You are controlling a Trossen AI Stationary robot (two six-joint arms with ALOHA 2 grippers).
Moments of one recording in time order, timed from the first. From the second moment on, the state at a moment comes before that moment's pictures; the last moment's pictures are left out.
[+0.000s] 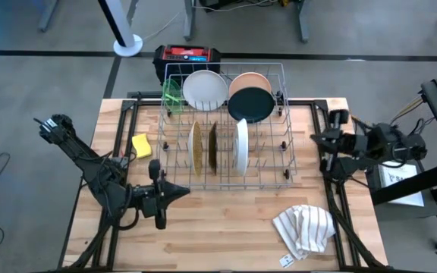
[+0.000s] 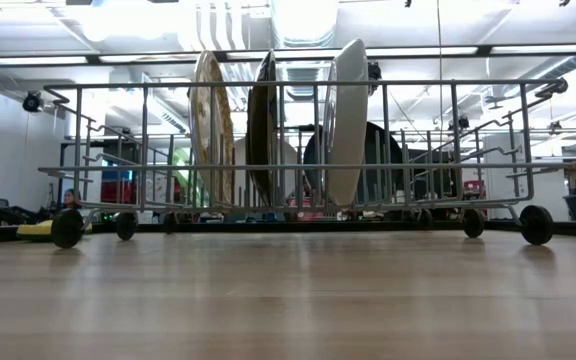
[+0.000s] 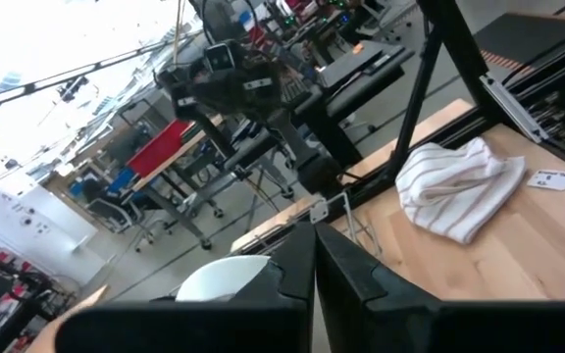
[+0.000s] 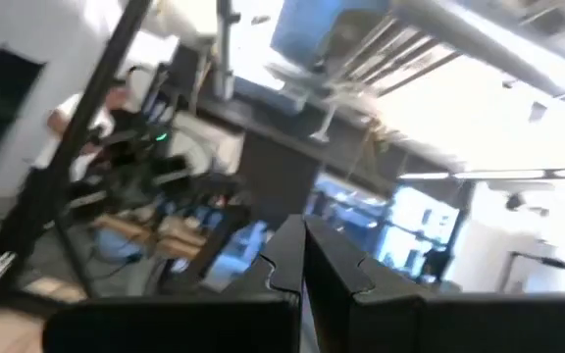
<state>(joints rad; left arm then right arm) -0.74 1.17 0.99 0.08 -0.87 0.55 0.22 0.32 0.52 0.23 0.20 -0.53</state>
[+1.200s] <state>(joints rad) -0.73 1.20 0.92 0.08 -0.88 0.45 0.22 0.00 0.01 0.35 0.18 -0.22</state>
